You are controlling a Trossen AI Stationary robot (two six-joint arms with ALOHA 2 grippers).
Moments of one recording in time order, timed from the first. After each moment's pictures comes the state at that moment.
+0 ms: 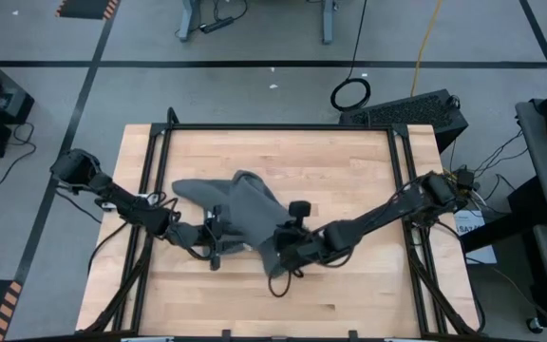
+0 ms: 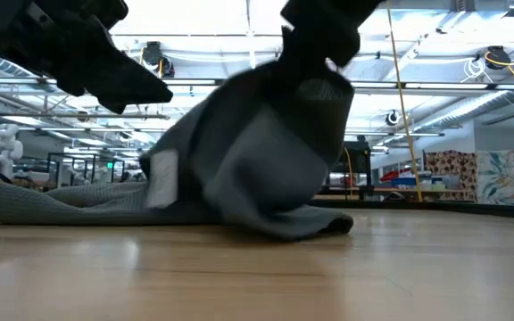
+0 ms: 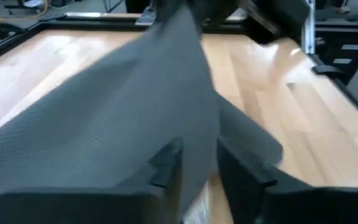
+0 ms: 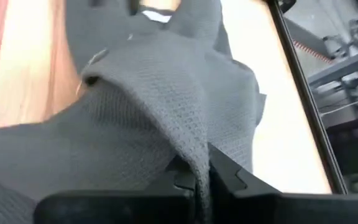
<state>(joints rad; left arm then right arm) -0.49 1.32 0.39 0.57 -0.47 -0.20 0.37 1.86 1.40 -0.52 0.71 0.16</state>
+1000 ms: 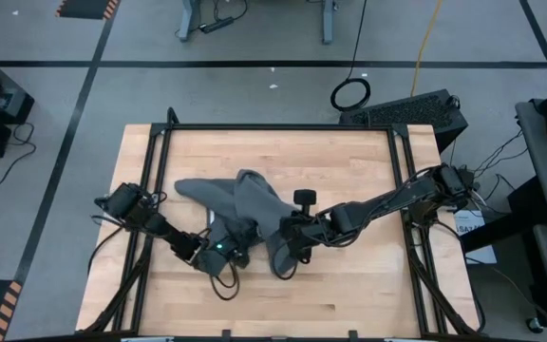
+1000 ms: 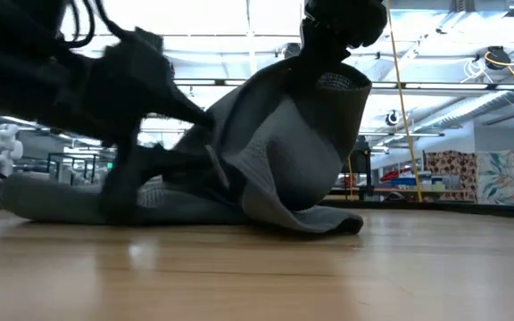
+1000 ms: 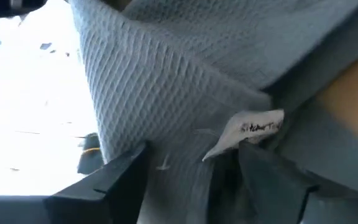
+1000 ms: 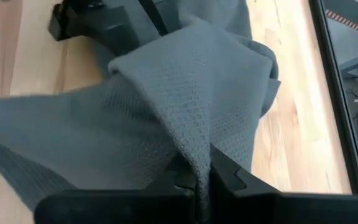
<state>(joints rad) -0.54 1.95 0.62 0.98 -1.14 0.97 0.30 1.76 1.40 -0.67 0.52 0.14</state>
